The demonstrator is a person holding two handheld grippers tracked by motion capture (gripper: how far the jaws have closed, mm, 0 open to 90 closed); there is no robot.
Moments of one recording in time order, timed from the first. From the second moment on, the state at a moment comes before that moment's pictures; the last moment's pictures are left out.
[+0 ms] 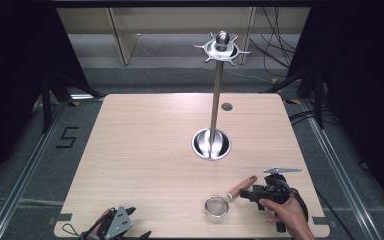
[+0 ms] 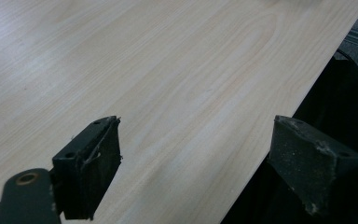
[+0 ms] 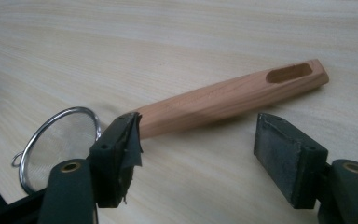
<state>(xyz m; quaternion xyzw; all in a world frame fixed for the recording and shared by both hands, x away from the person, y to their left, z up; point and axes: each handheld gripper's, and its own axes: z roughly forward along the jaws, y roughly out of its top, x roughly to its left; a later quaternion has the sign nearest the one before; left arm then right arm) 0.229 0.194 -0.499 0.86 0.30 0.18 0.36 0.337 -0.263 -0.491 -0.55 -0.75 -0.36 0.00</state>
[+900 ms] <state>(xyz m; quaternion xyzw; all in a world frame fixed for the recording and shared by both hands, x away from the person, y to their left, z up) 0.229 0.193 -0.499 0.86 0.31 0.18 0.37 0.393 -0.203 -0.493 -0.54 -0.79 -0.30 -0.03</state>
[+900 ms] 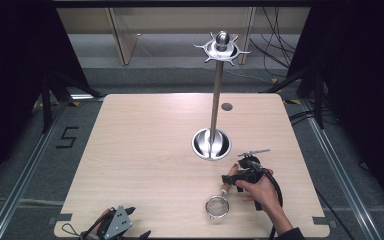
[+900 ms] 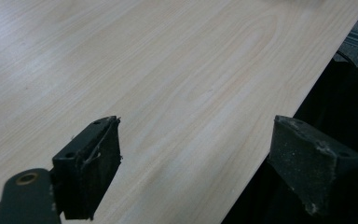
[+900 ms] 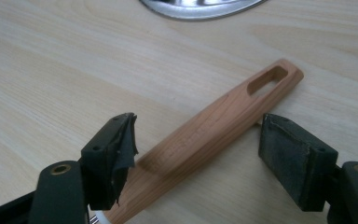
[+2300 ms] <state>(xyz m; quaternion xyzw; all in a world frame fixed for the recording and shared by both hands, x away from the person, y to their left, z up) 0.230 0.192 -0.499 0.86 0.29 0.17 0.38 0.406 -0.188 -0.477 -0.38 -0.91 -0.14 -0.04</state>
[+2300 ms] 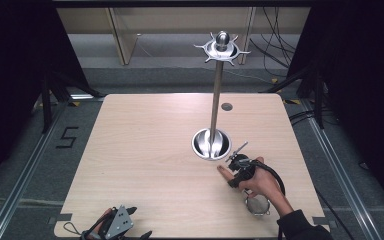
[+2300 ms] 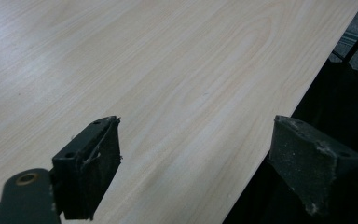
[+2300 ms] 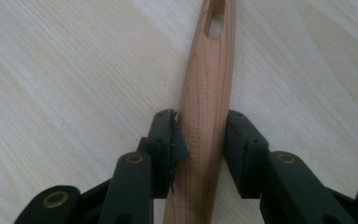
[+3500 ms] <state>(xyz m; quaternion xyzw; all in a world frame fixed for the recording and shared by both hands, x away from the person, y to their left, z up) 0.231 0.191 -0.501 0.86 0.30 0.17 0.38 0.381 -0.222 -0.424 -0.36 -0.88 -0.29 -0.12</state>
